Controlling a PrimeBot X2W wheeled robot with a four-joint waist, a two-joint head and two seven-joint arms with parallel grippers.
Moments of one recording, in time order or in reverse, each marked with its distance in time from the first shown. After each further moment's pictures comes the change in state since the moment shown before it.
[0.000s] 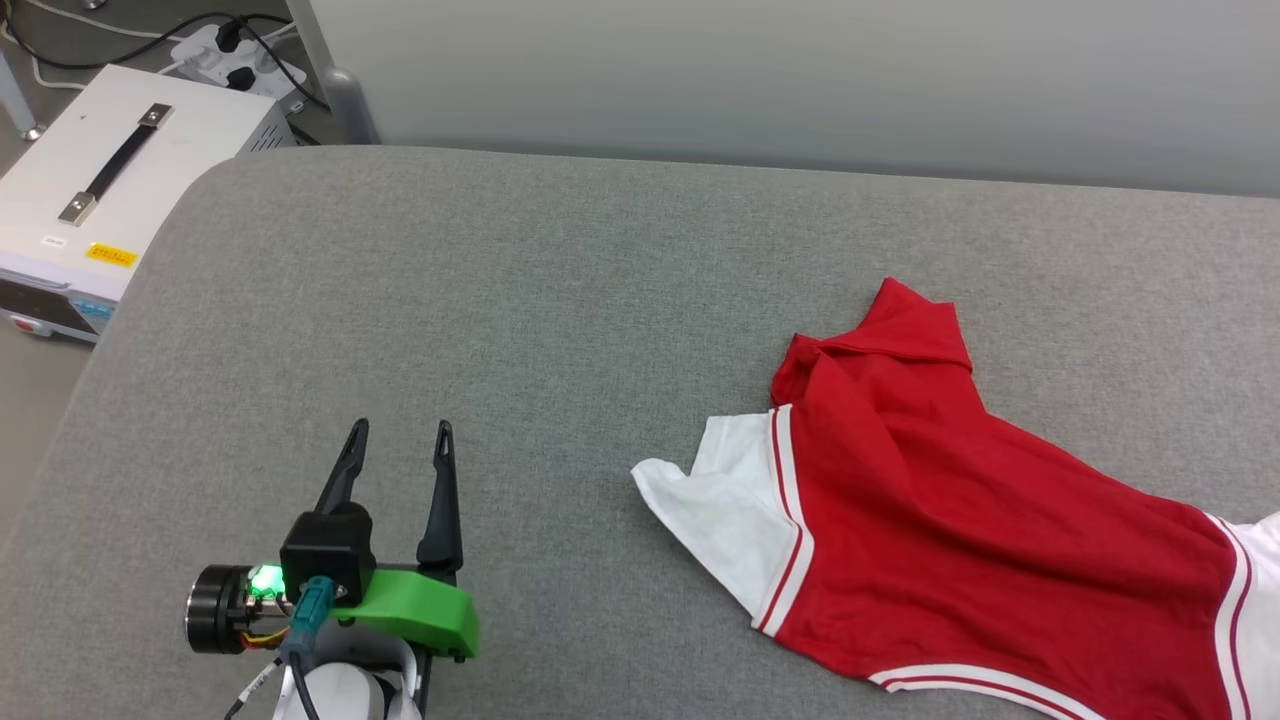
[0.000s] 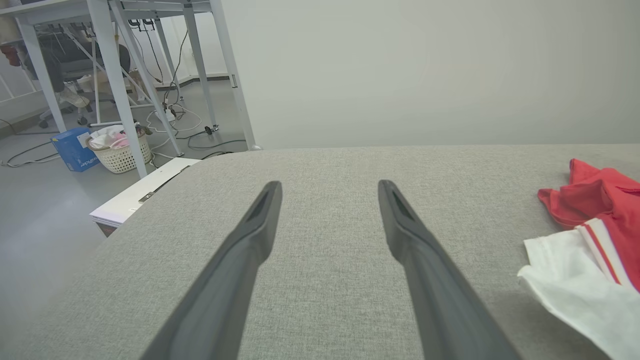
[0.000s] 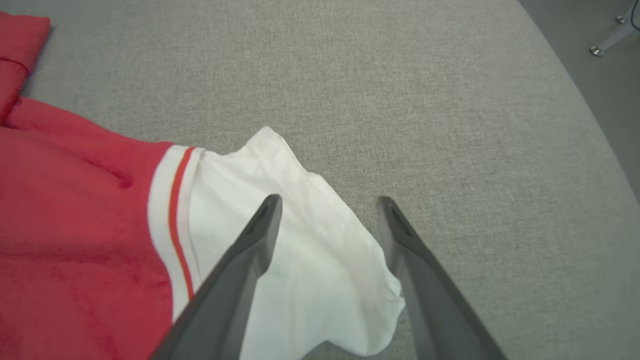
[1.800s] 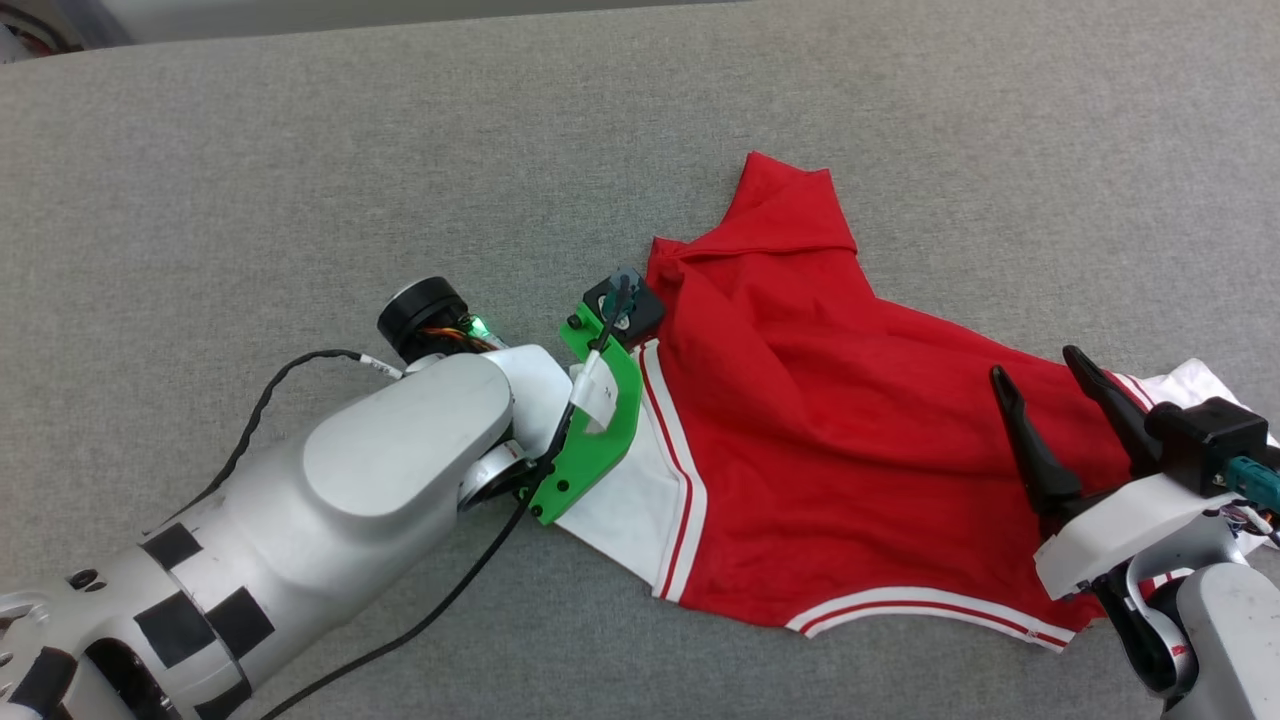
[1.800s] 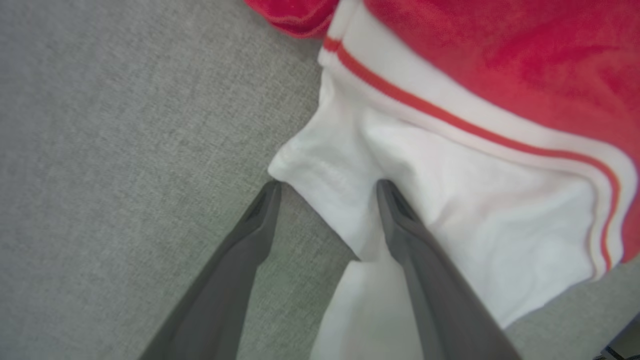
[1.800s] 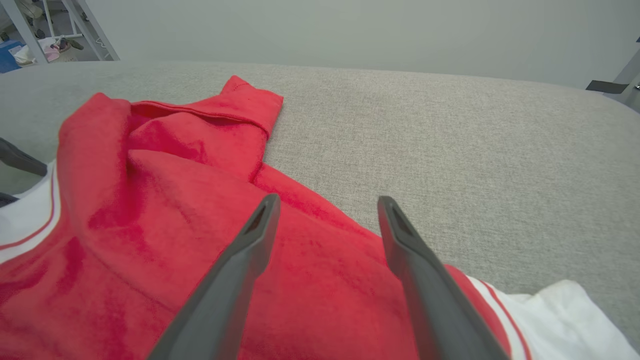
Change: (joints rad) left arm -0.956 0.337 -1.209 0.280 -0.794 -0.123 0.928; right arm -0.142 0.379 0.077 -0.428 -0.480 0.000 -0.176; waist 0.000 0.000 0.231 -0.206
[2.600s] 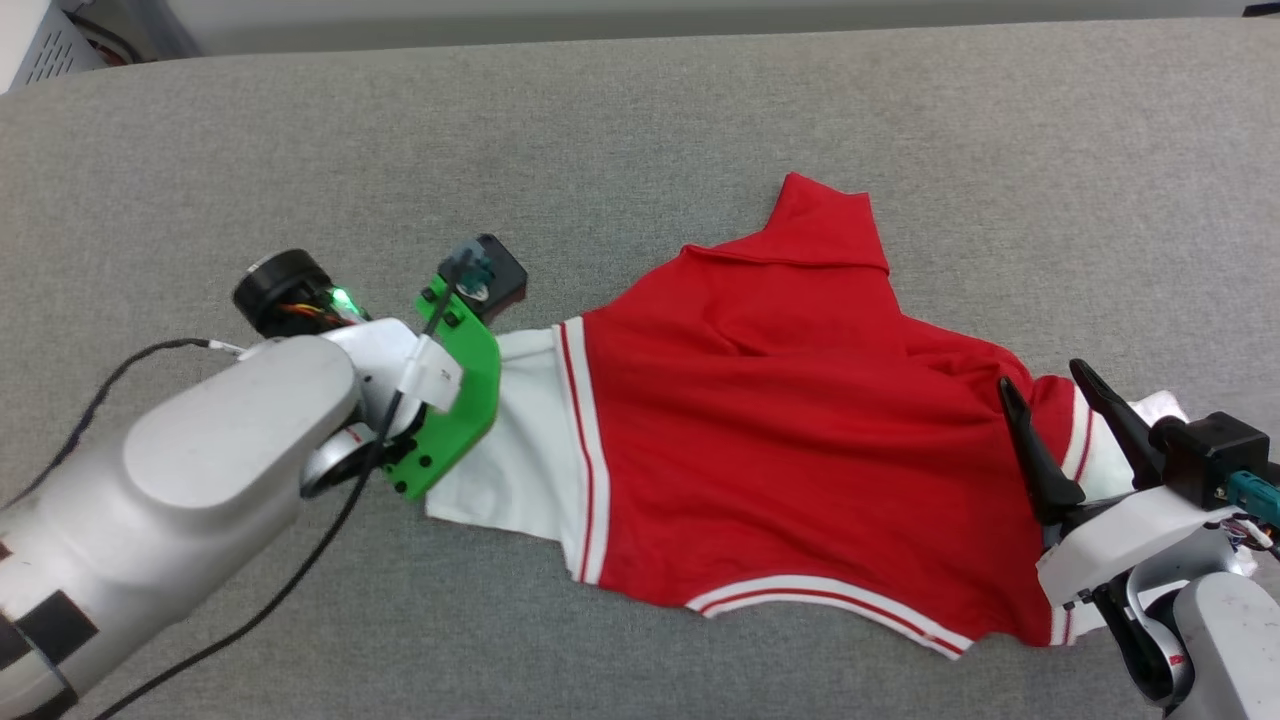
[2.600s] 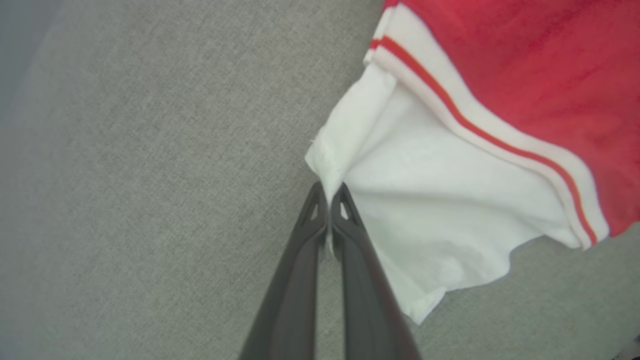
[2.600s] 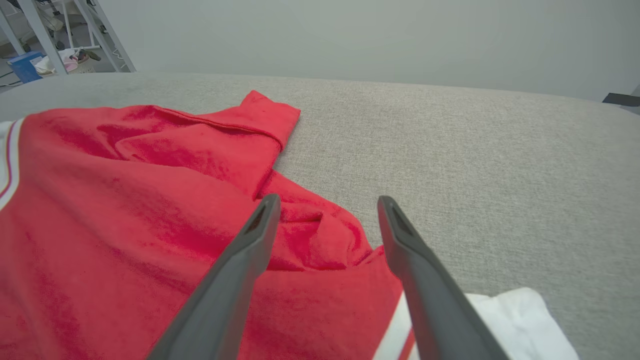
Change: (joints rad) left arm -0.008 0.225 -0.006 -0.119 -0.027 0.000 -0.119; right arm -0.004 0.005 -0.003 0.070 0.000 0.000 -0.053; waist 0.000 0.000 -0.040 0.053
